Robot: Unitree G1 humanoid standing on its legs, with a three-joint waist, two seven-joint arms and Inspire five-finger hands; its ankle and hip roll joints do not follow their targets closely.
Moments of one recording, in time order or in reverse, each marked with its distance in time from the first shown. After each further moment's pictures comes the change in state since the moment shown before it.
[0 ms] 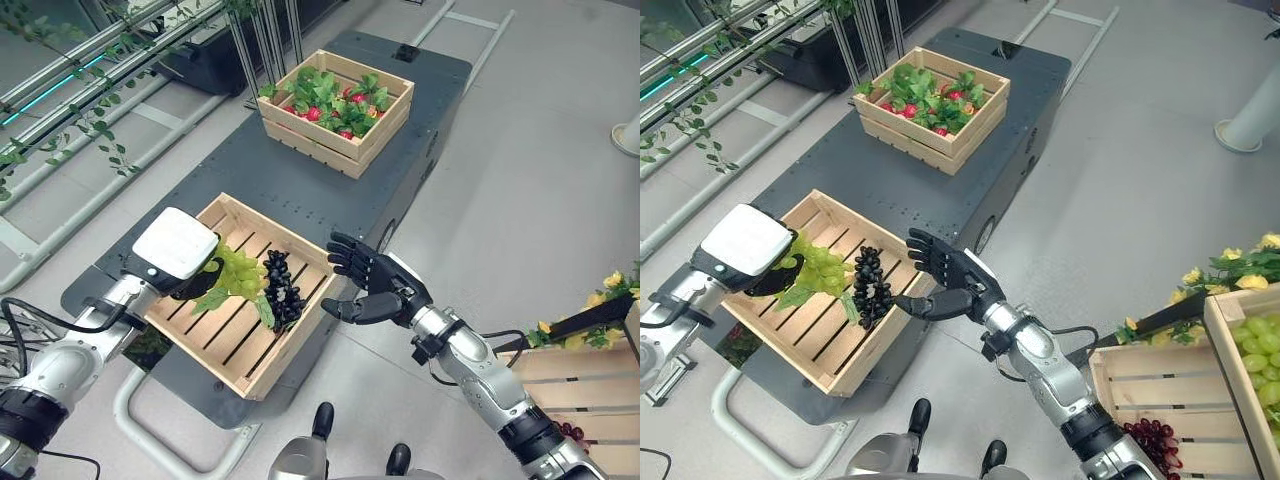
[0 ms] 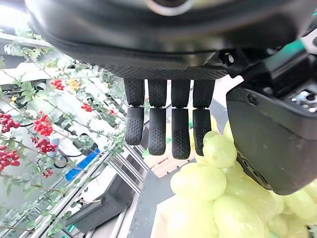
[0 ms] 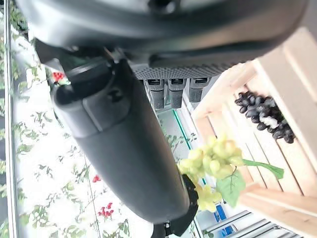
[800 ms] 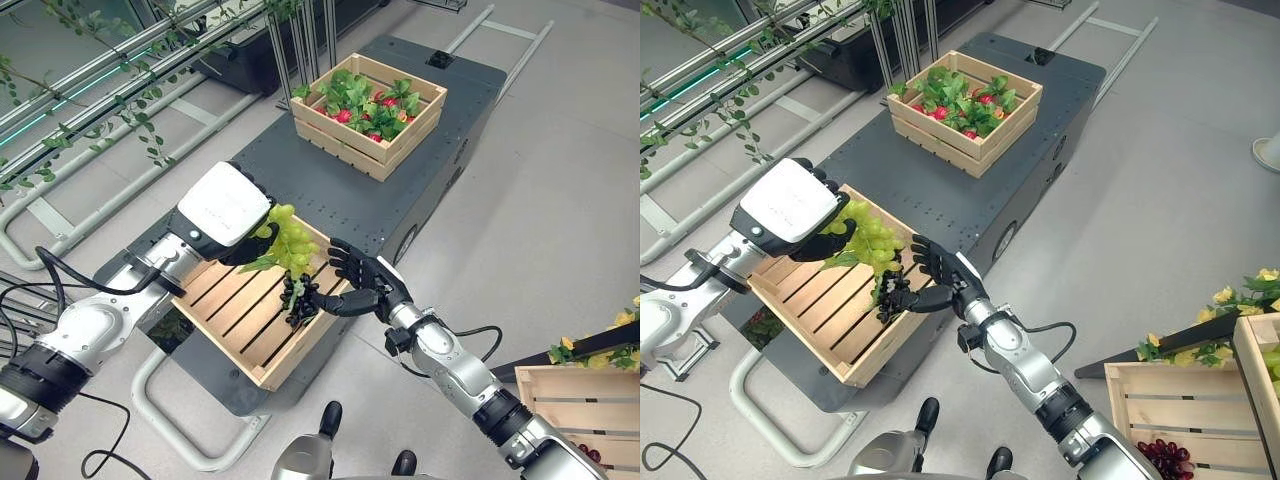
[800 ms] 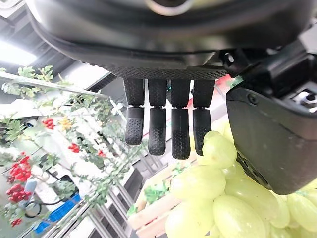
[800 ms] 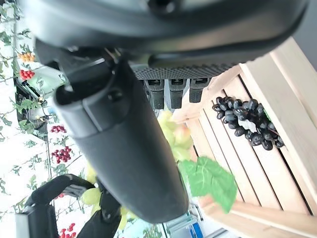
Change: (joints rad) left arm -0.207 0.004 -0.107 -0.178 -0.078 -0.046 0.005; right arm -0.095 0.082 0.106 0.159 -0.035 0.023 -0.284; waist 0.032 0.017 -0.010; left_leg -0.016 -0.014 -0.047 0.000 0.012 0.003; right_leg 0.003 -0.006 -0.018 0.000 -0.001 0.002
